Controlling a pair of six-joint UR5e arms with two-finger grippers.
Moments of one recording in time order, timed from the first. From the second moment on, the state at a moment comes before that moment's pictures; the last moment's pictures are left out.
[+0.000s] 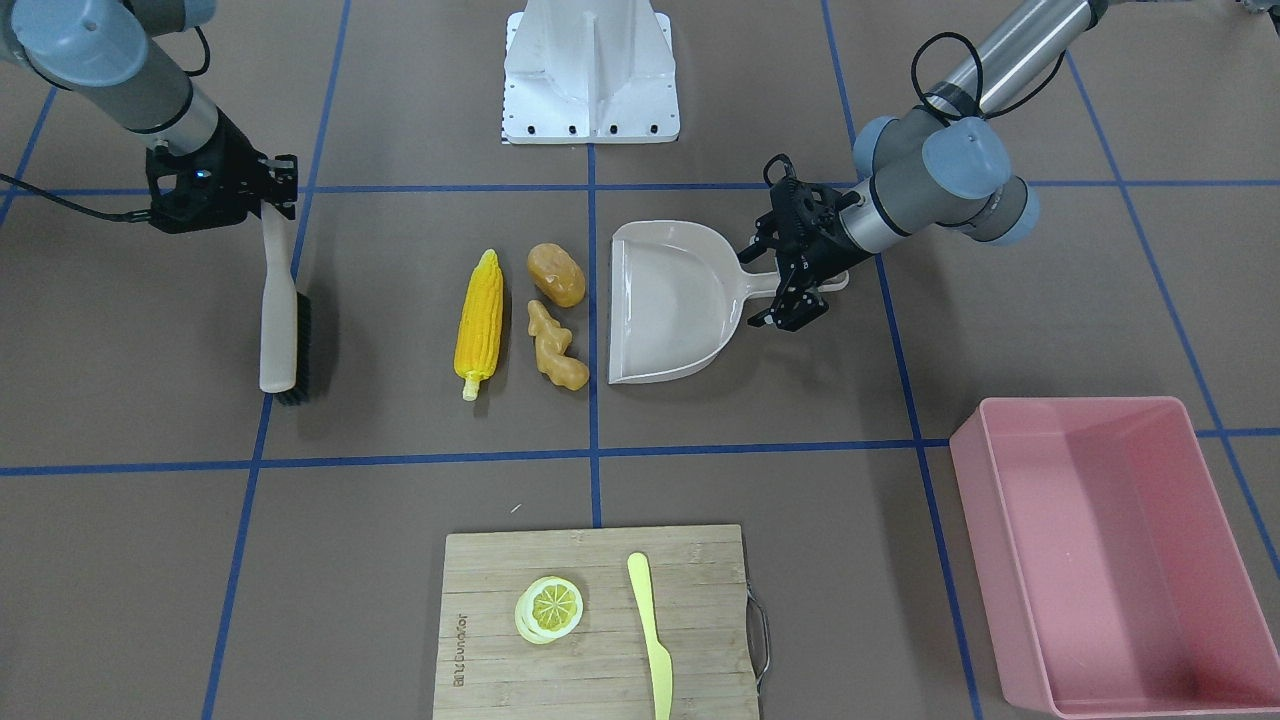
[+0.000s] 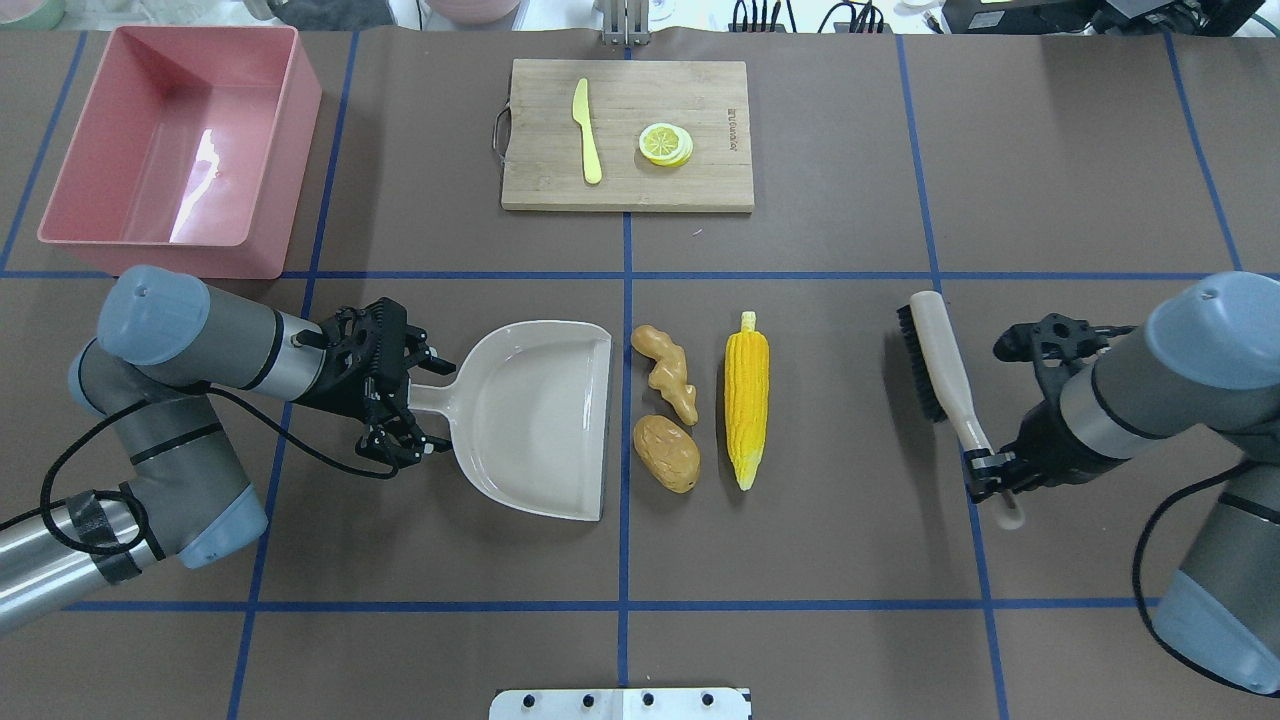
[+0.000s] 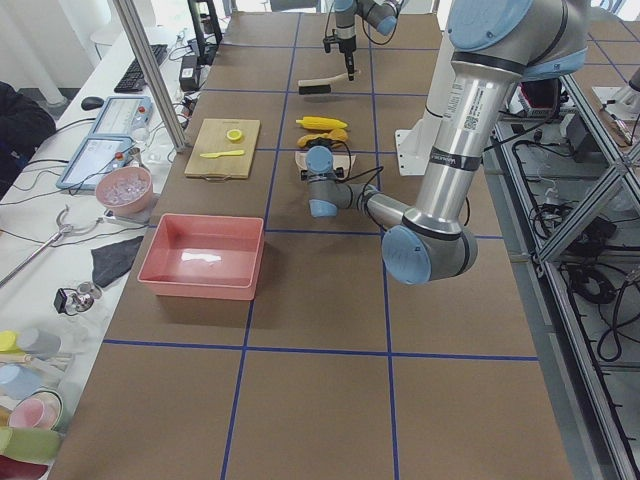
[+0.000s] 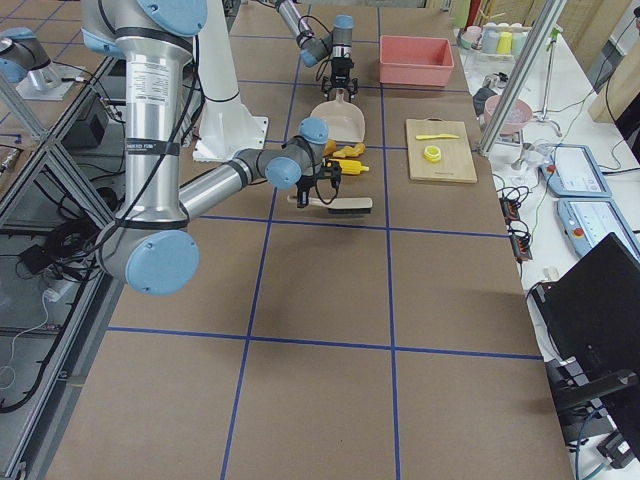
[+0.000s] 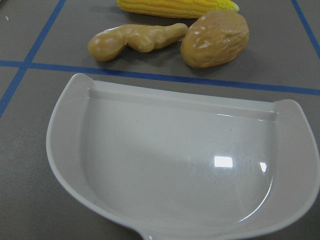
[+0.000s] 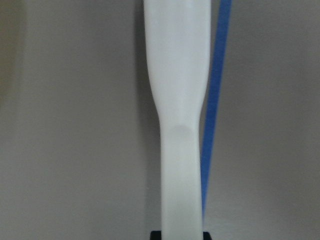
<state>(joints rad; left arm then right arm) -0.62 -1.90 -1.49 -2.70 -2.17 0.03 0.63 -1.58 2.07 -1.40 2.17 0.99</state>
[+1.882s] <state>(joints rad) -0.62 -1.91 -1.49 -2.70 -2.17 0.04 0.39 -1.03 1.86 -1.64 2.04 1.22</state>
